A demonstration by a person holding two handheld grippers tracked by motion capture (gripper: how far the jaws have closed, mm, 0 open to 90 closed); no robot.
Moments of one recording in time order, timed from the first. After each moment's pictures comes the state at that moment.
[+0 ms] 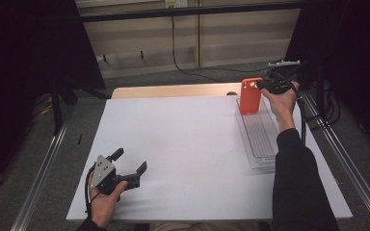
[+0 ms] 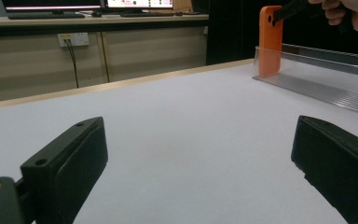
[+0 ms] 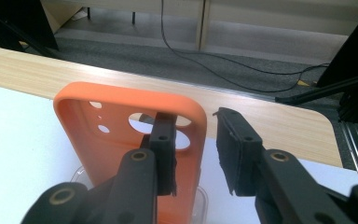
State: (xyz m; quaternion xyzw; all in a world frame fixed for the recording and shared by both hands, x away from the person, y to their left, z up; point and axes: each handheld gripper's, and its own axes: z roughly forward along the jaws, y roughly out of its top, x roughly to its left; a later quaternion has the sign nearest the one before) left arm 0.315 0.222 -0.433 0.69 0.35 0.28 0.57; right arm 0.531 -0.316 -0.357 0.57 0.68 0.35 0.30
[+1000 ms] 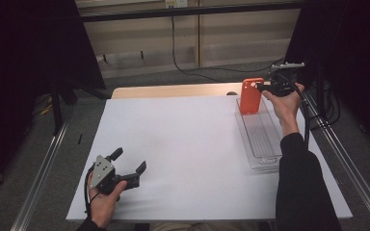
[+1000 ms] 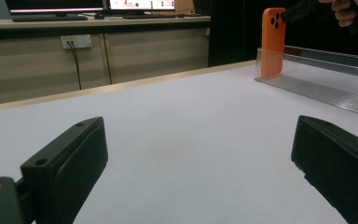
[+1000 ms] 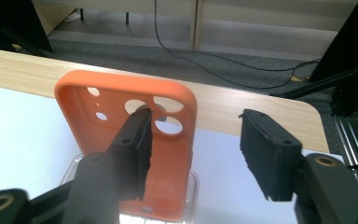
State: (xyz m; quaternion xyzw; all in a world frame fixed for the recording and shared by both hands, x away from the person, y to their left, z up) left arm 0.315 0.223 -0.432 0.69 0.35 0.28 0.57; right arm 0.518 -0.320 -0.356 0.59 0.66 0.35 0.31
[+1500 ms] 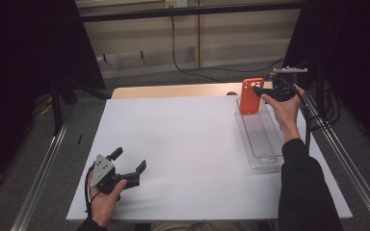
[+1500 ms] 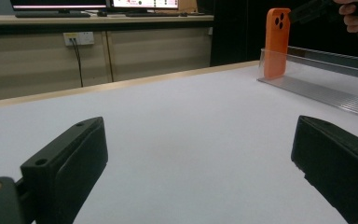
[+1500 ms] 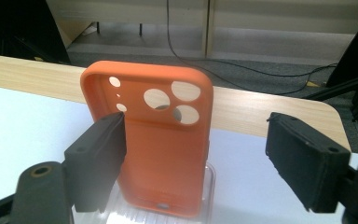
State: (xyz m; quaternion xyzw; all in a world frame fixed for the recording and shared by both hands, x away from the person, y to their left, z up) left arm 0.316 0.223 -0.432 0.68 0.36 0.28 0.57; right arm 0.507 -0.320 -0.363 0.58 0.66 0.39 0.30
